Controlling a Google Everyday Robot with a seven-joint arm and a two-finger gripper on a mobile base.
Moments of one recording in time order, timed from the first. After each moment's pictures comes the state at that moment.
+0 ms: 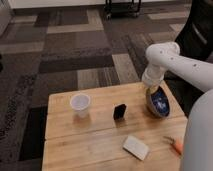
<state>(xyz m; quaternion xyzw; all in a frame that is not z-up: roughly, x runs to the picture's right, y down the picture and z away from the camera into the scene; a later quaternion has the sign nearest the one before) 0.236 0.013 0.772 -0.21 0.24 0.73 0.60</state>
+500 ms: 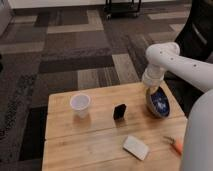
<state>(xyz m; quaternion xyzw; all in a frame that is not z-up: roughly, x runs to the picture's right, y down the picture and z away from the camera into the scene) 0.236 0.014 0.773 -0.21 0.24 0.73 0.60</state>
